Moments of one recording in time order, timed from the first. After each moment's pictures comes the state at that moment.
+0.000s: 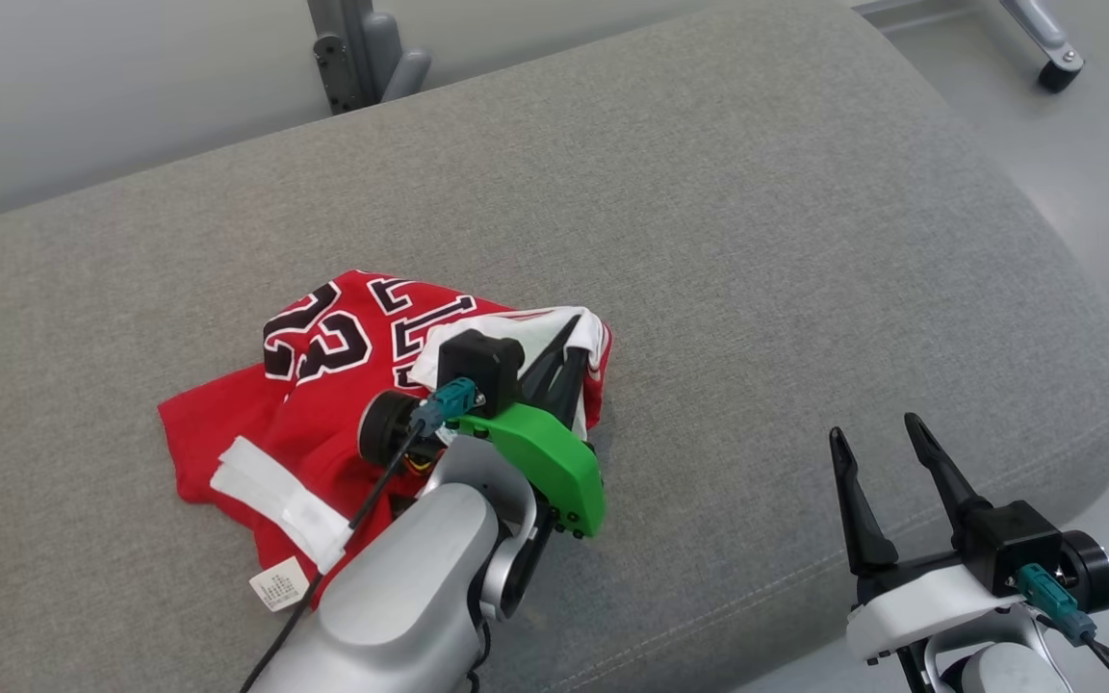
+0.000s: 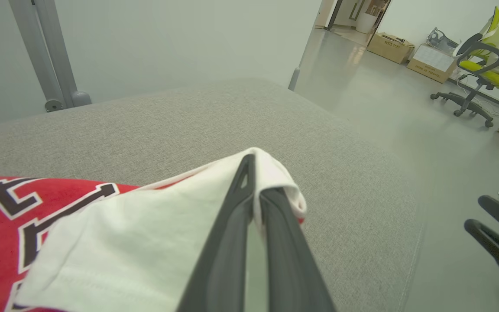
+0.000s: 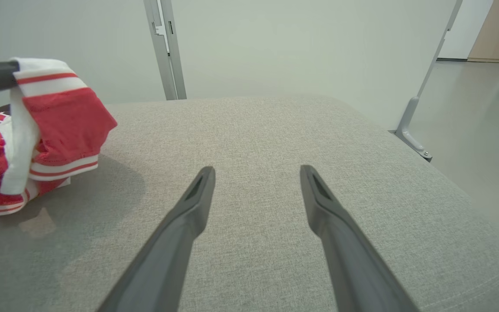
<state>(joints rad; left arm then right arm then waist) -0.61 0.05 -0.83 0.52 -0.70 0.12 -0.15 -0.02 -0.05 0.04 0.14 0.04 0.13 -0.26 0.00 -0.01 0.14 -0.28</state>
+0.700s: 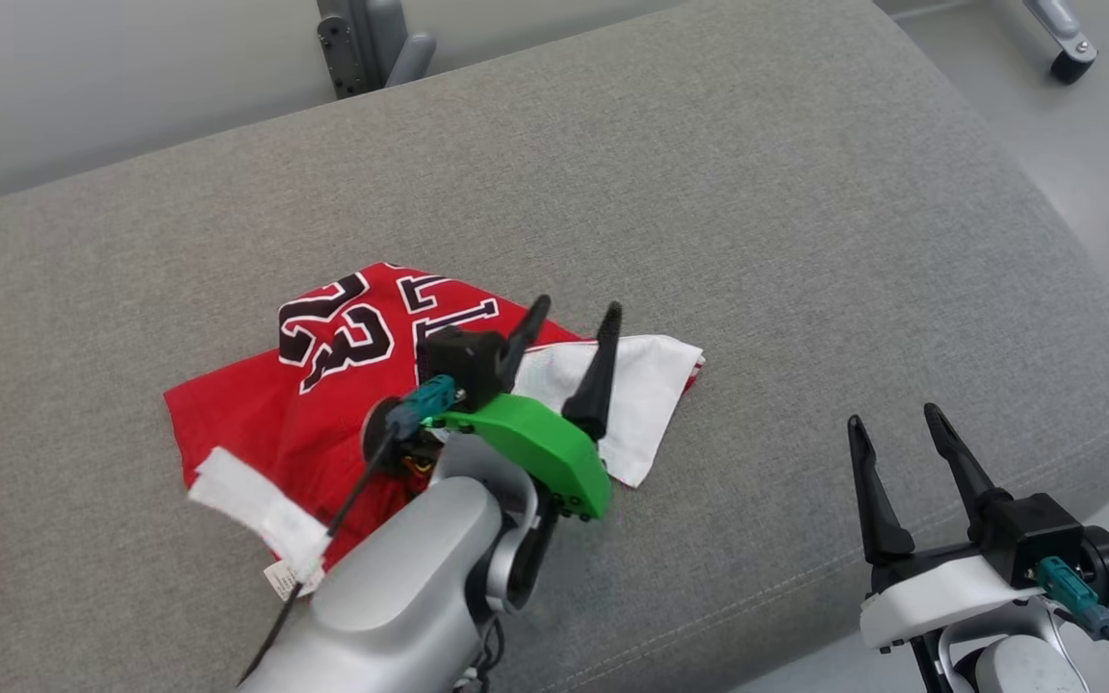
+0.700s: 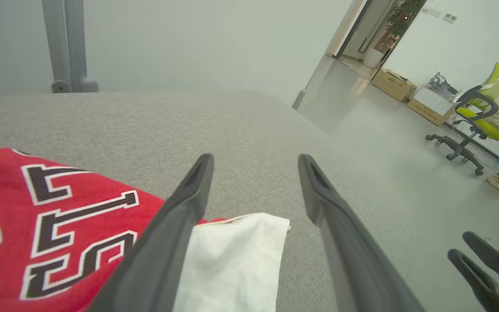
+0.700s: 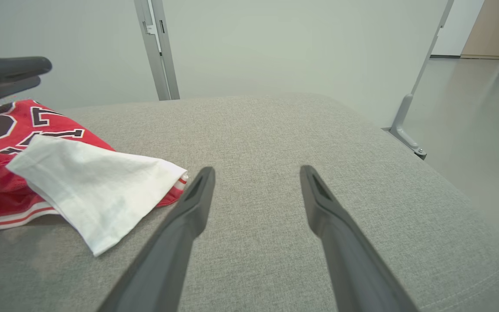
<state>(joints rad) -0.66 0.05 -0.96 0.53 -0.97 0.20 -0.26 -0.03 -0.05 0.02 0.14 0.05 0.13 -0.26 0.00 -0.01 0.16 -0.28</state>
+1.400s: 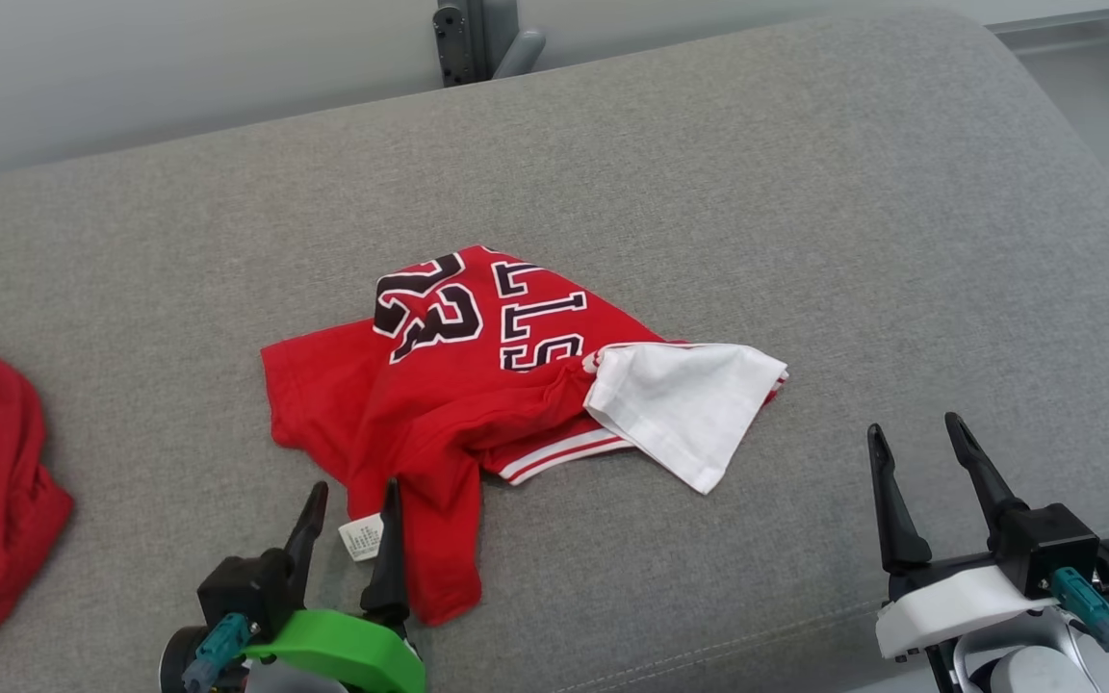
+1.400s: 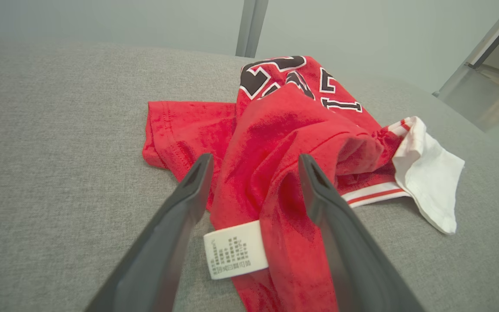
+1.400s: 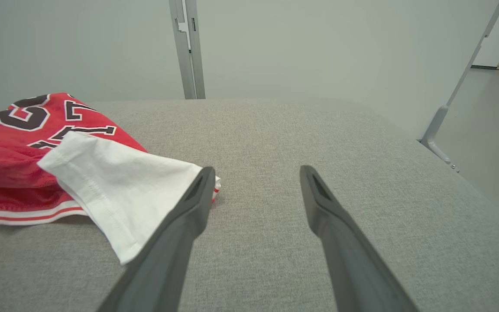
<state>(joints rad) -0.10 0.29 -0.55 0.15 -0.64 0.25 -0.26 0.00 -0.05 -0.02 0.12 0.03 0.13 -0.26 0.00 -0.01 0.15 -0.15</state>
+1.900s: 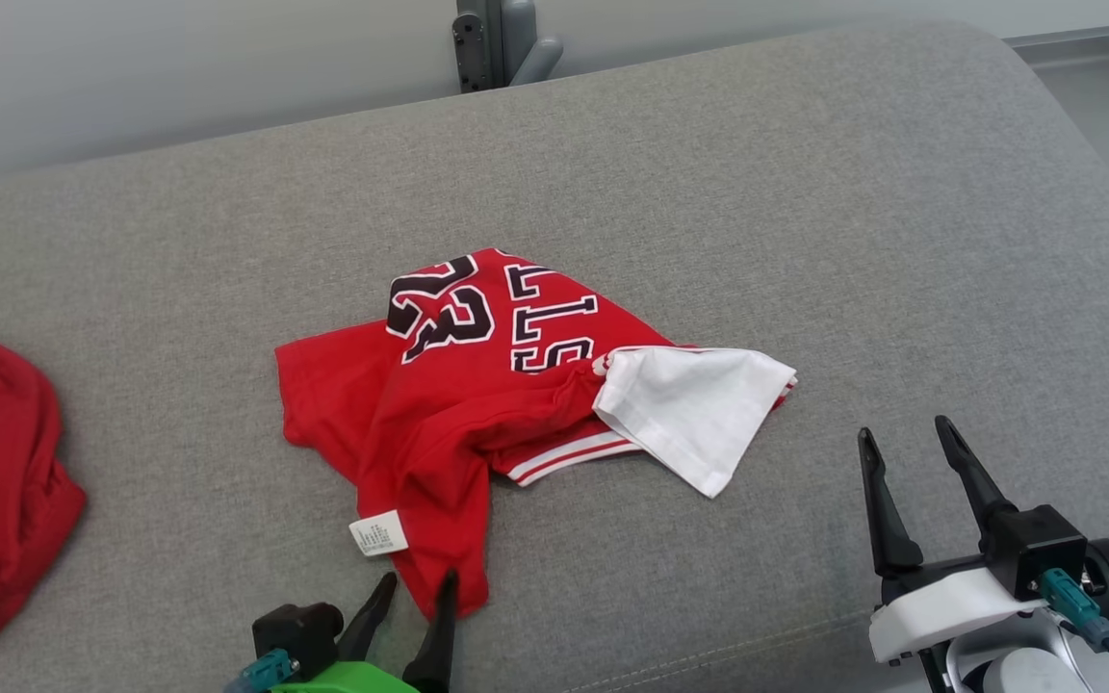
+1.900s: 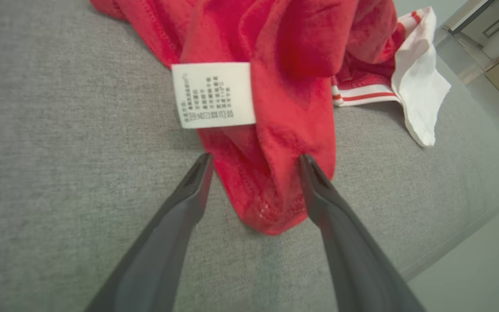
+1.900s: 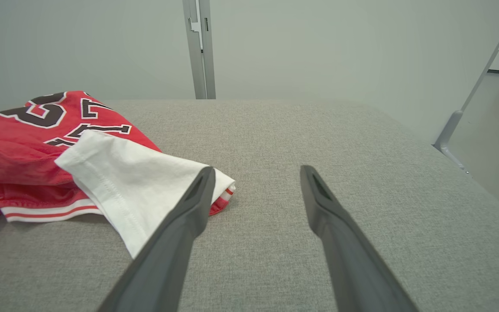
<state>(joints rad) -0.07 0.22 -0.58 0.36 -0.75 0.04 -0.21 0.00 -0.05 -0.01 0.13 0.02 0.13 -0.26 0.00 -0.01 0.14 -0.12</state>
